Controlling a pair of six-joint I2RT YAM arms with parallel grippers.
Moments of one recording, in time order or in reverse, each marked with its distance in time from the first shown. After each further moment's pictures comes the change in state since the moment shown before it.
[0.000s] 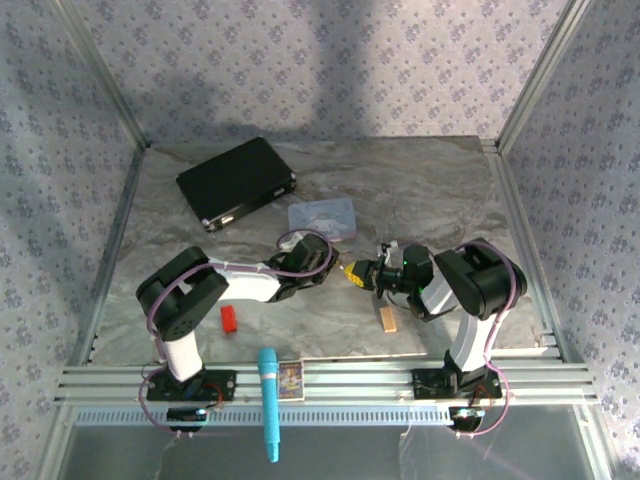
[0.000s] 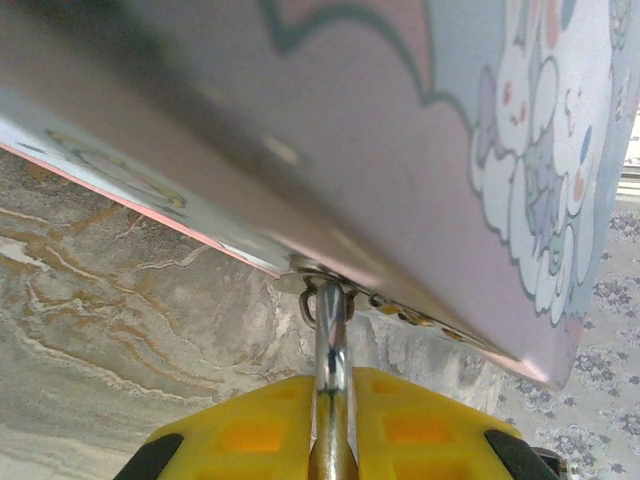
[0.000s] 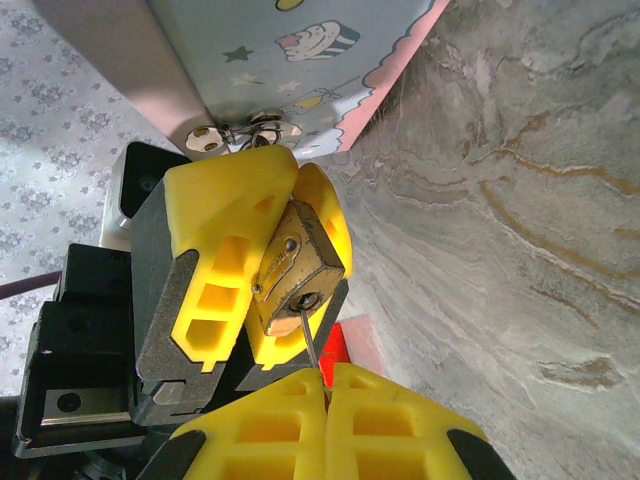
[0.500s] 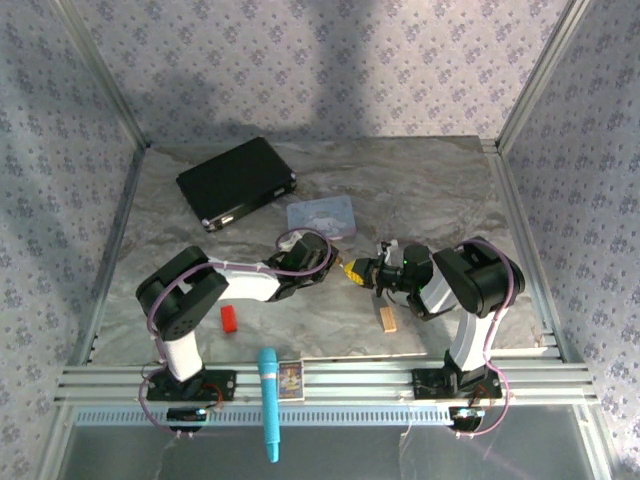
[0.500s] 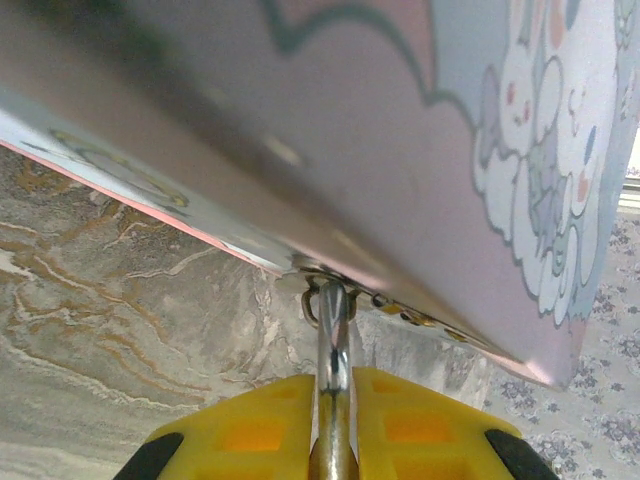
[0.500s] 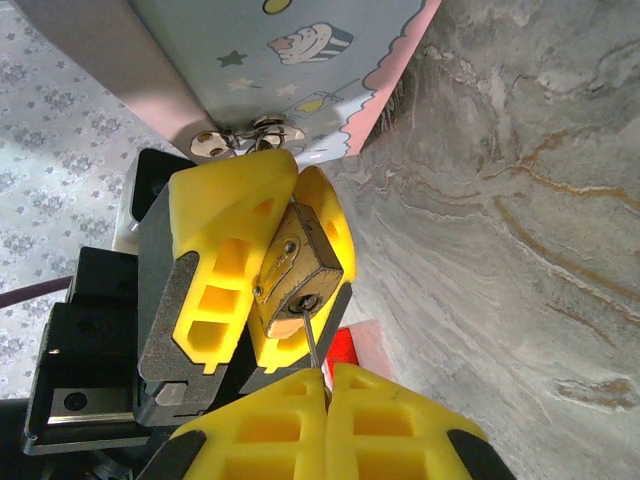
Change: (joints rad) left arm 0.005 0.000 0.000 0.013 0.000 -0.023; right arm -0.010 0.014 0.010 0.030 -0.002 0.023
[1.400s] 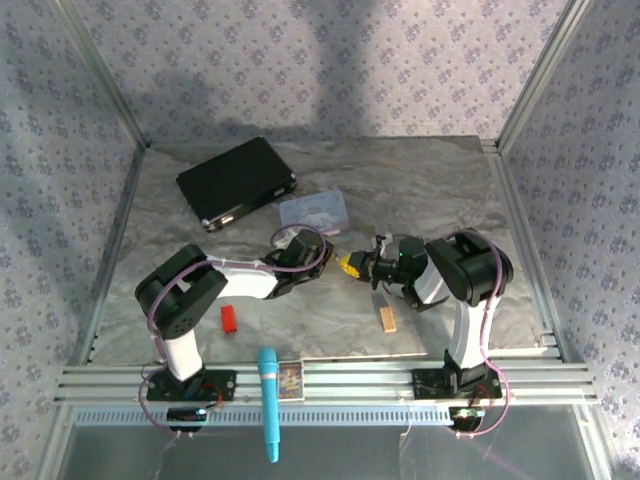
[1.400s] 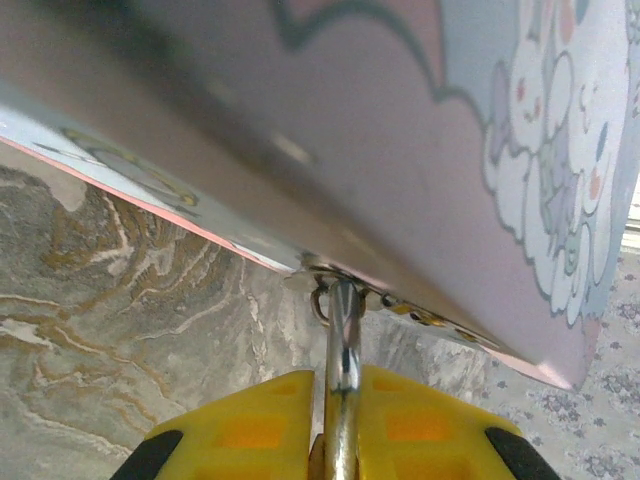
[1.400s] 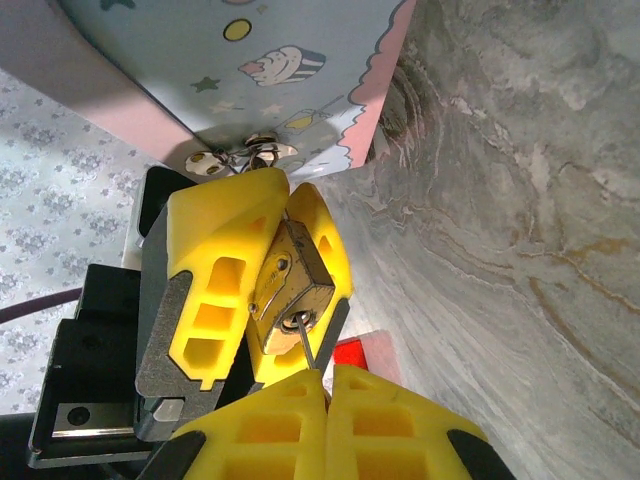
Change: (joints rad) left arm 0.030 0.000 -0.003 0.013 -0.022 -0.021; right arm -0.003 0.107 0.106 0.030 -0.051 0.029
